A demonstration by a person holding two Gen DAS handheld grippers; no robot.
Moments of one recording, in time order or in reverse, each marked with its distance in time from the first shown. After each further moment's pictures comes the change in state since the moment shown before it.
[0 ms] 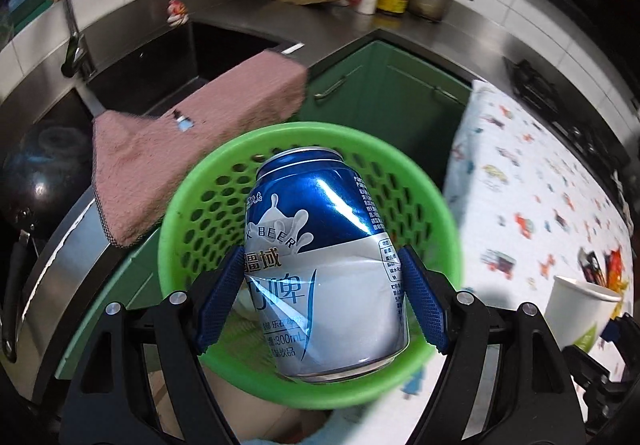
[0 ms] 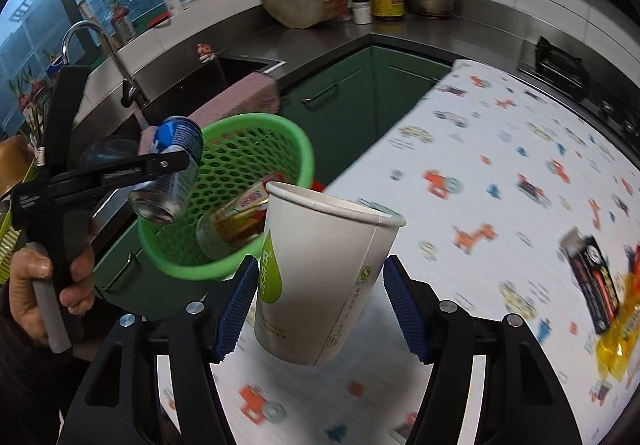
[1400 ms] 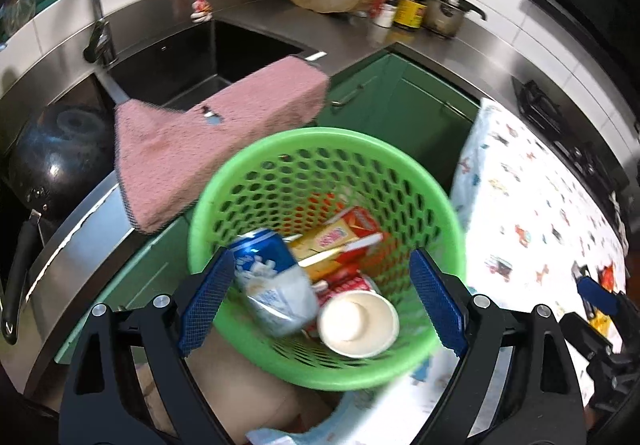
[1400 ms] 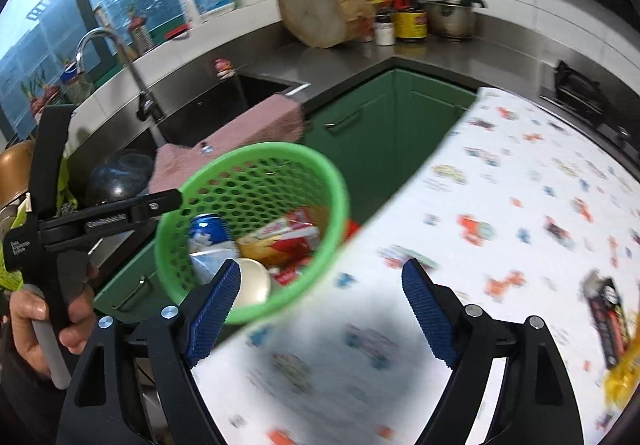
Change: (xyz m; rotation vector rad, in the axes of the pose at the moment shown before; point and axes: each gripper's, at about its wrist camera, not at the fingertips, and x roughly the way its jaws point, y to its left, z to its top) left arm -0.030 0.011 -0.009 -0.051 -0.031 -0.006; right arm -0.011 -0.003 0.018 -0.005 -0.077 0.007
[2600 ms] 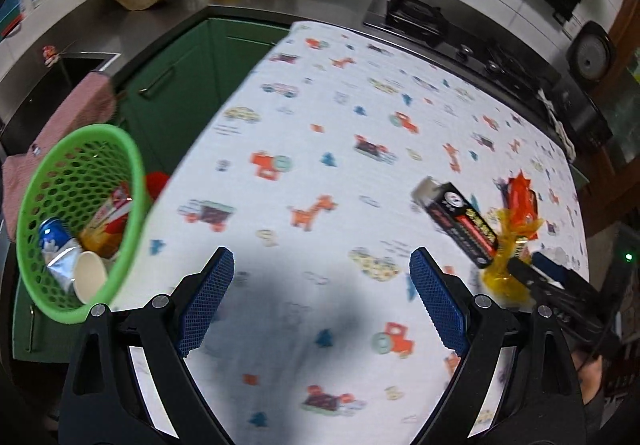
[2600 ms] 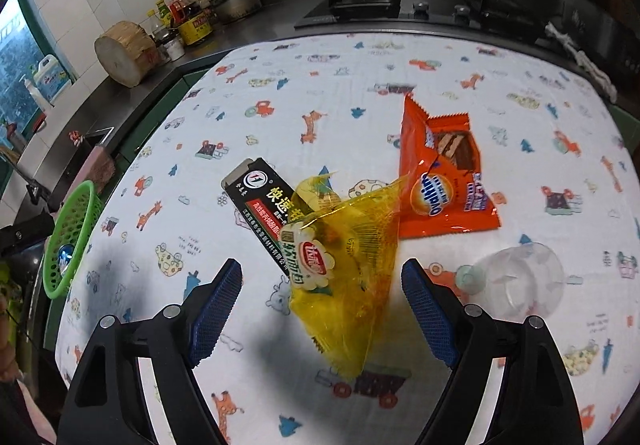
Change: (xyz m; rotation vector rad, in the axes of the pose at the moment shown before) left arm -0.005 -0.298 -0.073 0.272 0.146 -0.180; right arm -0.090 -0.310 -0.120 0.394 0.040 -0.211
